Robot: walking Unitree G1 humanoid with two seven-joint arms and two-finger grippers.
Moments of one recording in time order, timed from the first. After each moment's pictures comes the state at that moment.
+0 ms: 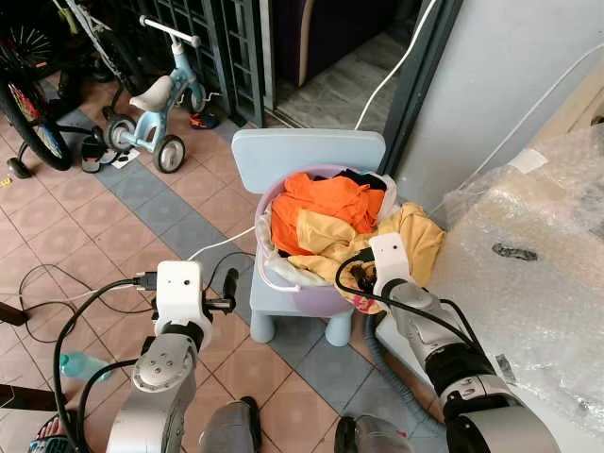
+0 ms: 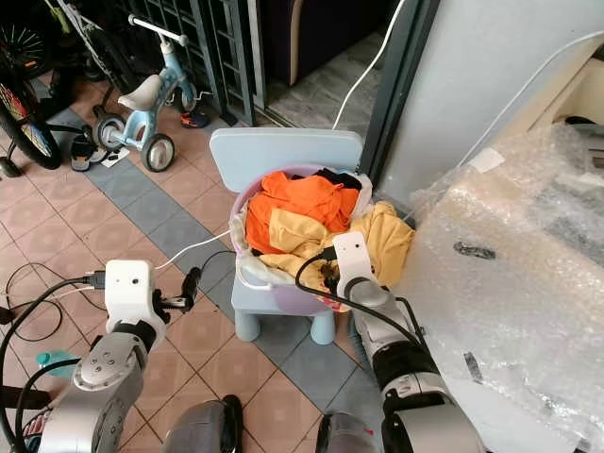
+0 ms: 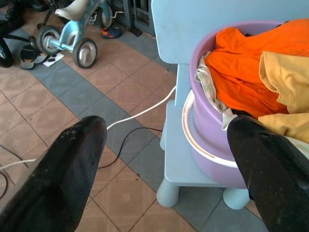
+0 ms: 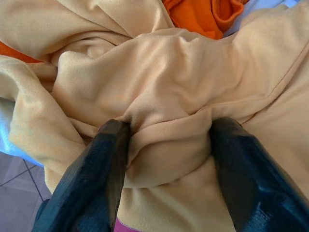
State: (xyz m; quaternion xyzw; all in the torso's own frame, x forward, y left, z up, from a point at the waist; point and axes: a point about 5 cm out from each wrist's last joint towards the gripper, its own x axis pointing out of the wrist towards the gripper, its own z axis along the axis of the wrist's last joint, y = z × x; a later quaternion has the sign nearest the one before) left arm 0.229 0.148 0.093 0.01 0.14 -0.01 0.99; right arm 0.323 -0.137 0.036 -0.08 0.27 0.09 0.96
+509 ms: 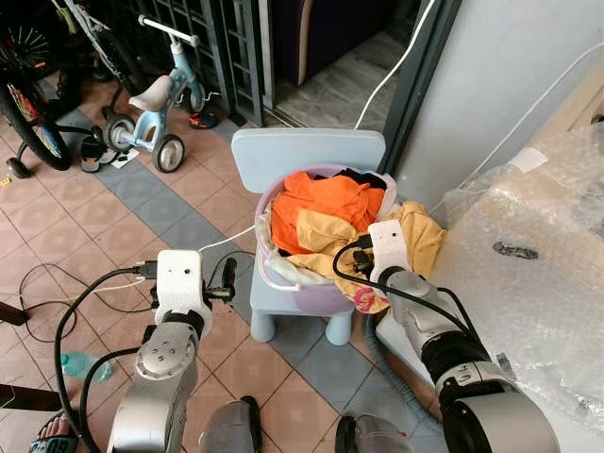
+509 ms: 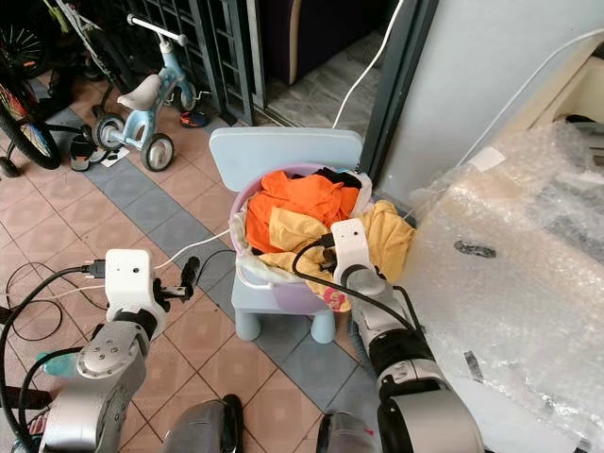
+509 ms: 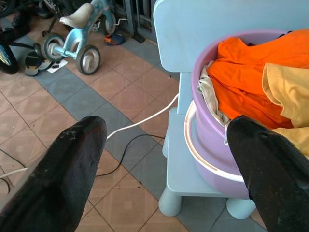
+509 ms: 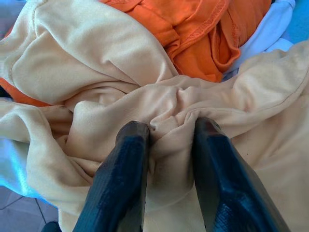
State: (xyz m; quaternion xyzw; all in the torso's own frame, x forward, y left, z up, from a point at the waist) left arm 0.240 0.145 0.098 0.01 0.12 0.00 0.99; right arm 0.333 -0.129 0.047 -0.06 0.23 0.10 0.96
